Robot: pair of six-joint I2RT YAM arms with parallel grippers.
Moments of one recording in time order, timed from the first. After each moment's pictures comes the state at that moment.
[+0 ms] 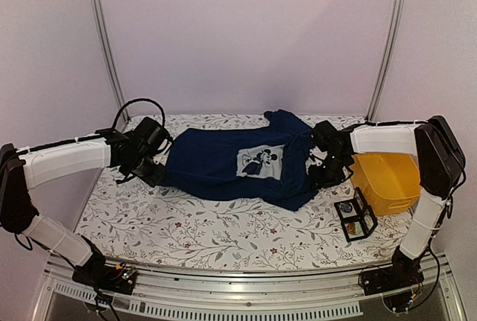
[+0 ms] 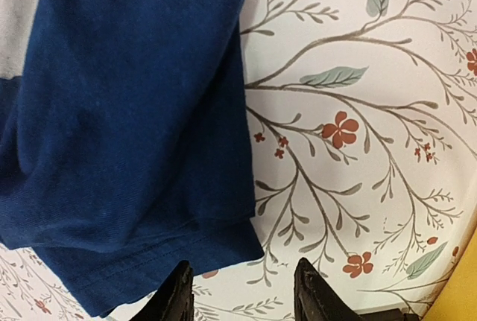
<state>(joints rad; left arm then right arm) -0.59 1.41 0.98 -0.70 -0.42 0.03 0.52 1.83 1.19 -0.70 0.03 0.27</state>
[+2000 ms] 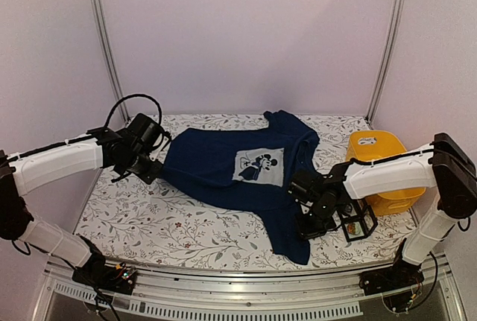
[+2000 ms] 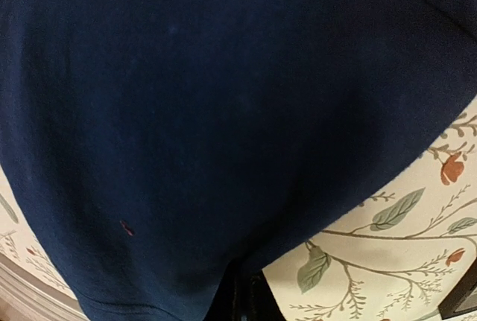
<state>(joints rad) -0.59 1.35 0.97 -0.70 -0.44 0.08 0.96 1.66 0.92 -0.72 -0.04 0.74</state>
